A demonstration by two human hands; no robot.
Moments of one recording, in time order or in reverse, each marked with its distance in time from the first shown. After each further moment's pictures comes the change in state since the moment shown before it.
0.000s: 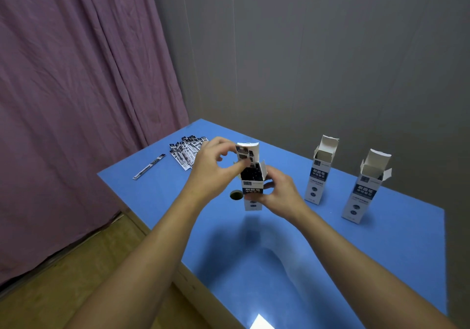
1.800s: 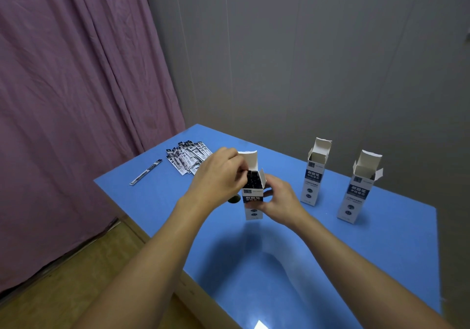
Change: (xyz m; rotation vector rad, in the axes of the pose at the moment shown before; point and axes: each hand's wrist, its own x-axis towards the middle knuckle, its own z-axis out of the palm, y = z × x) left_hand 0.002 0.002 0.012 0.570 -0.103 0.328; right_hand -0.010 0.013 -0.002 -0.066 -0.017 0.022
